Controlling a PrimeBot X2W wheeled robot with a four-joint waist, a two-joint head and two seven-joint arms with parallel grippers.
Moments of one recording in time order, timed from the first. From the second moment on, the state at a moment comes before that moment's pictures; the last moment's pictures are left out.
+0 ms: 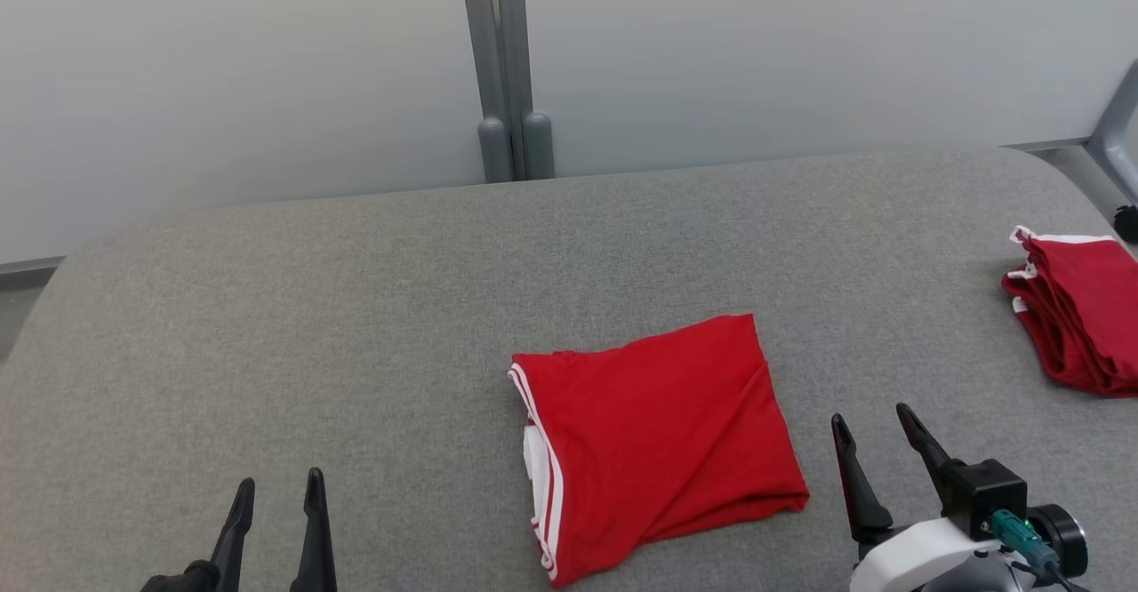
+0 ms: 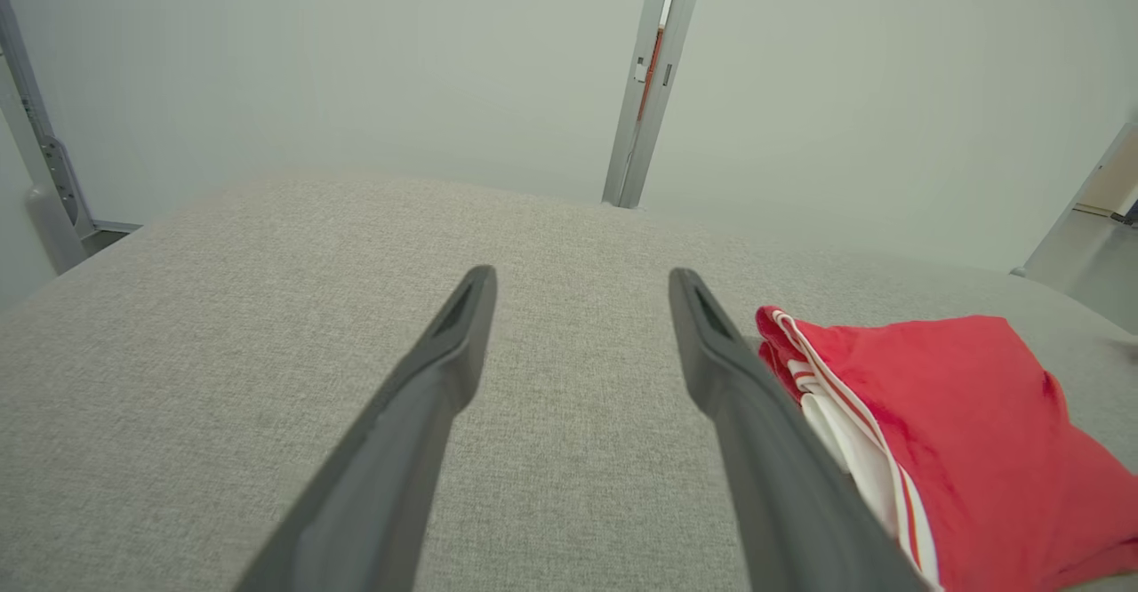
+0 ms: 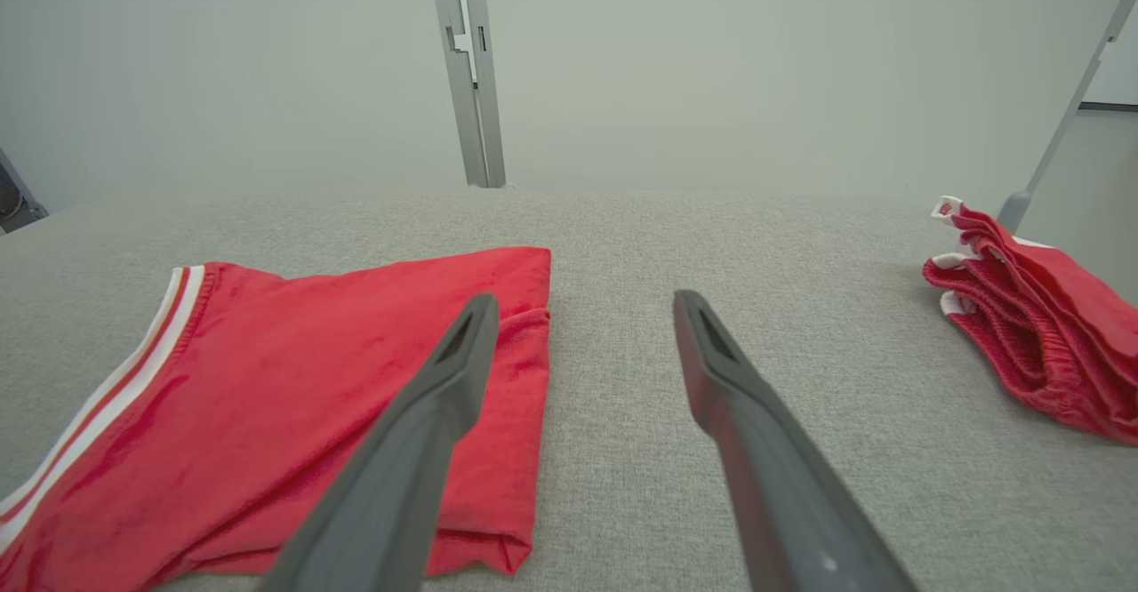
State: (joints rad) left arm 0.17 0.05 0.01 0.14 -0.29 -0.13 -0.26; right arm 0.03 -0.08 0.06 0.28 0.09 0.13 -0.26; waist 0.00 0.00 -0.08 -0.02
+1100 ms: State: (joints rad) left arm 0.16 0.05 -0.06 0.14 -0.30 -0.13 -0.26; right arm -0.23 -0.17 0.15 0.53 0.20 0.13 0.18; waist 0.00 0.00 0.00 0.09
